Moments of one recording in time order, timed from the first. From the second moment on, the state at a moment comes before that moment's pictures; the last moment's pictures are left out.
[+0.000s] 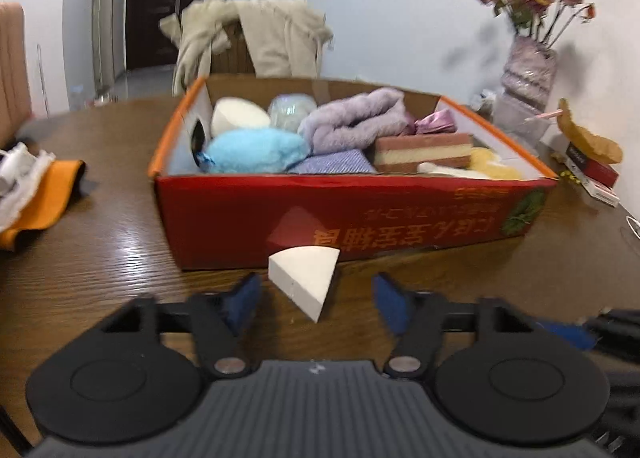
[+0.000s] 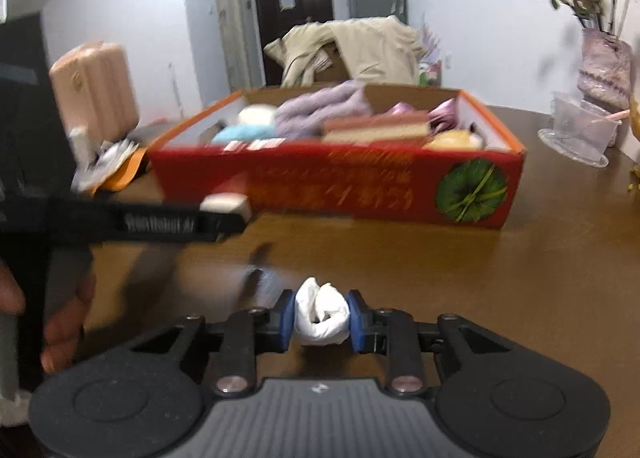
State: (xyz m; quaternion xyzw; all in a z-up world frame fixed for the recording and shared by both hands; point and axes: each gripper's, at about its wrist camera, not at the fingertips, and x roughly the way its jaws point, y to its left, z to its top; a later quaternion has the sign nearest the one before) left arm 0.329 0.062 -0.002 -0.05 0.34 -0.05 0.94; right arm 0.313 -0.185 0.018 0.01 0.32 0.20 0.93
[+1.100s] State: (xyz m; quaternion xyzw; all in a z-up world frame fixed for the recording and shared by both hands) left arm 0.138 0.053 0.082 -0.07 0.21 -0.09 0.97; right arm 0.189 -0.229 0.090 0.03 0.20 0.20 0.96
